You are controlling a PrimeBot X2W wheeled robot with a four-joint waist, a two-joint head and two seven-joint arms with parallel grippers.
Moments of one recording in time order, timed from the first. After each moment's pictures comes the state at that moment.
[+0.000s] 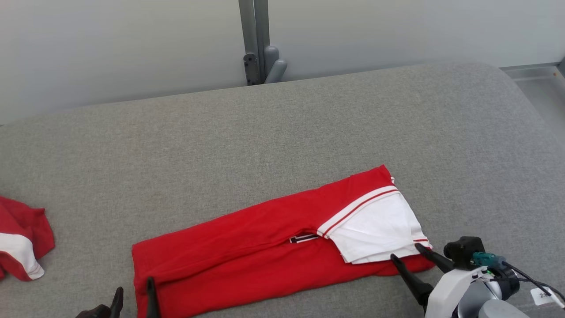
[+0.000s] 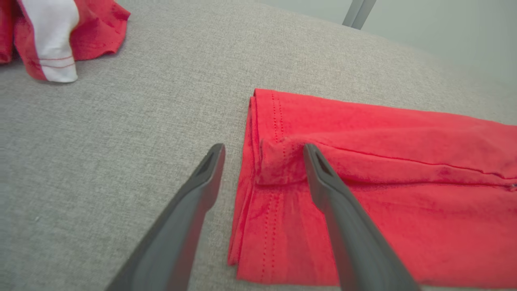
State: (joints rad) left arm 0.04 0.05 0.02 0.51 -0.37 -0.03 -0.26; right arm -0.19 -0.42 0.60 0.44 0.60 0.13 -0.10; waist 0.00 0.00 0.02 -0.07
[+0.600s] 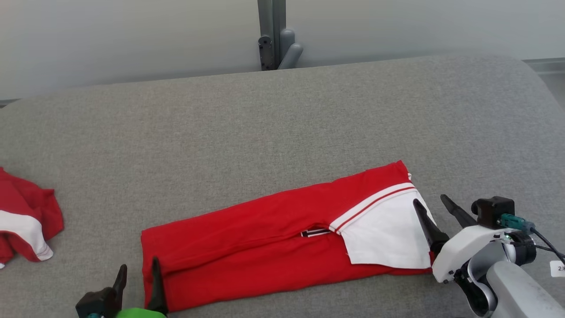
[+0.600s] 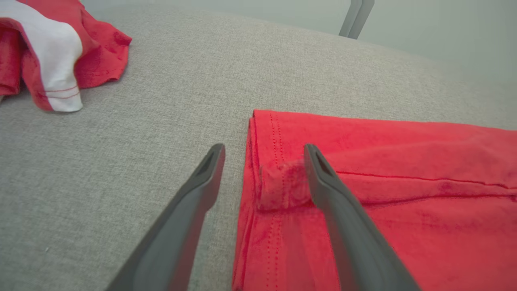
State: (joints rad) left arm 0.02 0.05 0.00 0.45 -0.30 -0.03 -0.26; right arm -0.27 -0.33 0.36 0.51 0.53 0.13 -0.17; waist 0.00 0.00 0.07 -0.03
